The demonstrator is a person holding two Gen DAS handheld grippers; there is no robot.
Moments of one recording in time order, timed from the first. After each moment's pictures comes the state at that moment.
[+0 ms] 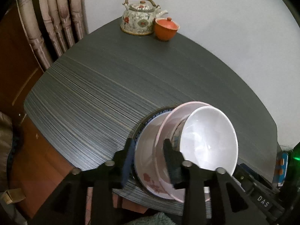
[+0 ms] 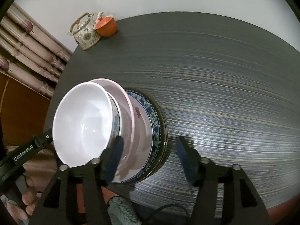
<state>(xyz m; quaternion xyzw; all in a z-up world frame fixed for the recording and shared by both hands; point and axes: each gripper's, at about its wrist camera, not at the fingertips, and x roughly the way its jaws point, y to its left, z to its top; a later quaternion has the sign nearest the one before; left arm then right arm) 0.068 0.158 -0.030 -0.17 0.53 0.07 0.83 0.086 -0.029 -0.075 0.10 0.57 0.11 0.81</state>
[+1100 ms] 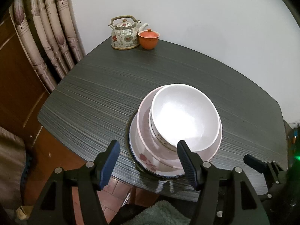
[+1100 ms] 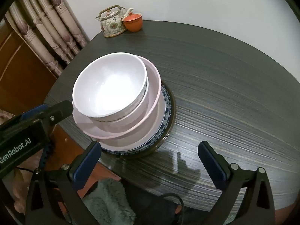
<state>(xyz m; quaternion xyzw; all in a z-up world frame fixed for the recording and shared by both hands) 0.023 0.102 -0.006 -0.07 0.50 0.07 0.86 0.023 -0.005 -0.064 -0.01 0.52 0.15 0.84</state>
